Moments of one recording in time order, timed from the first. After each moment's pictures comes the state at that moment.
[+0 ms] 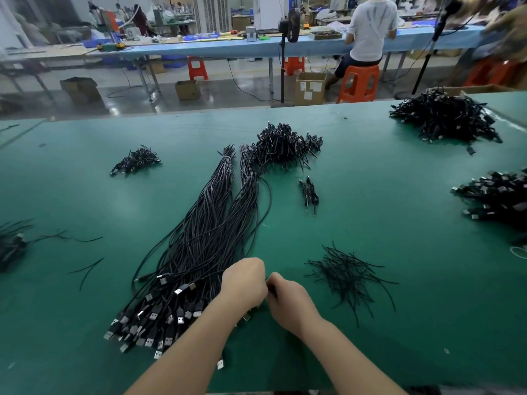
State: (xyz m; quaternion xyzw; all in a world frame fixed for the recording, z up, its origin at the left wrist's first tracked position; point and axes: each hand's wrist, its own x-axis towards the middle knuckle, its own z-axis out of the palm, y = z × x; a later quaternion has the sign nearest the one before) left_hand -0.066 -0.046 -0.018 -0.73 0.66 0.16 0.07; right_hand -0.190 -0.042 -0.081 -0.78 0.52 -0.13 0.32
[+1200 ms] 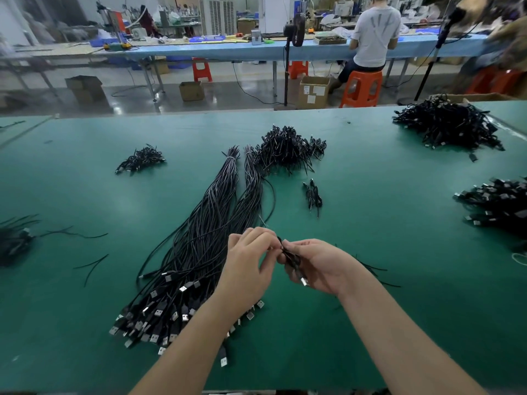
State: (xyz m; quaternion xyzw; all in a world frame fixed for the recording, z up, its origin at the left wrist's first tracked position) left_hand -0.055 -0.020 0.012 -0.55 0.73 0.04 -0.41; right_hand -0.217 -0.078 0.020 -0.36 0.38 -0.23 0.82
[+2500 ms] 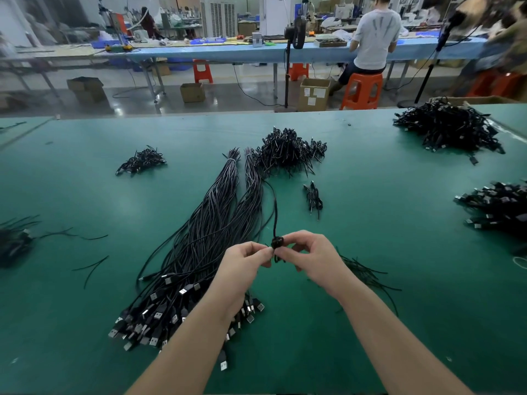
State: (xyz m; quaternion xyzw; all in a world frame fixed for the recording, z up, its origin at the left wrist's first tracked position) left_hand -0.051 -0.028 0.014 -0.64 0.39 0.49 -0.45; right_hand -0.216 -0.074 0.015 -0.65 0.46 -0.33 0.51
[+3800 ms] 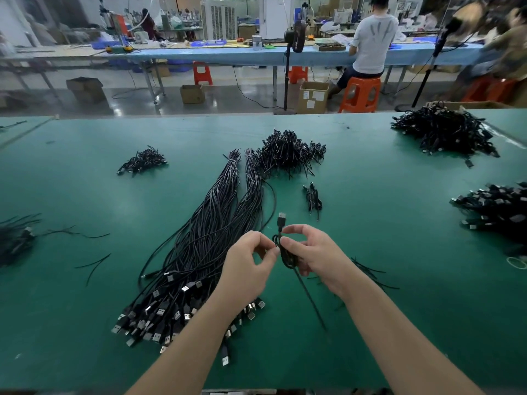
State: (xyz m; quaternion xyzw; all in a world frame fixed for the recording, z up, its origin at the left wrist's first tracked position) left_hand -0.054 -0.016 0.019 -0.60 0.61 0.24 -0.45; right_hand -0.217 -0.072 0.025 -0.58 0.44 -0.32 0.61
